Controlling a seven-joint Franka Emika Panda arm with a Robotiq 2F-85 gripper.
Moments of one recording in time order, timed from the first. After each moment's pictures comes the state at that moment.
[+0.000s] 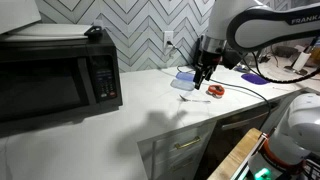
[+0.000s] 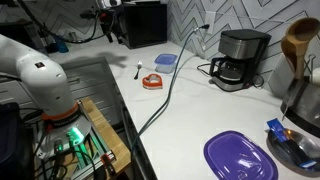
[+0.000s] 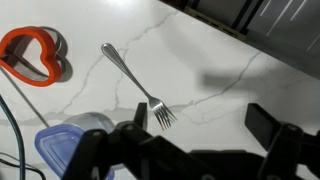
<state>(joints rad) 0.14 -0.70 0.24 -2.54 0.02 1.96 0.15</state>
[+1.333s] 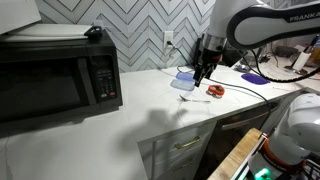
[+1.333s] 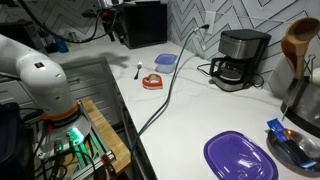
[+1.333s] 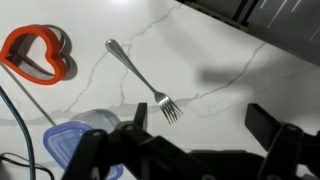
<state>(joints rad) 0.12 -0.70 0.21 -2.54 0.02 1.98 0.15</state>
